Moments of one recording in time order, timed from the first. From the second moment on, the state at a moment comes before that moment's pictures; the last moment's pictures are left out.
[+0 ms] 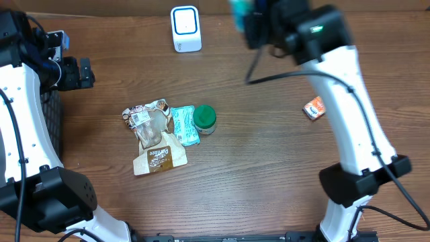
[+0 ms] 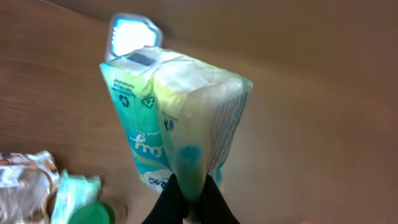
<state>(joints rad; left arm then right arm) 0.36 1.83 1.92 -1.31 0.15 0.18 0.39 1.98 2.41 -1.30 0.09 0.10</state>
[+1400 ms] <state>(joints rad) 0.36 1.83 1.92 -1.31 0.15 0.18 -0.02 2.07 1.81 -1.17 -0.24 0.28</state>
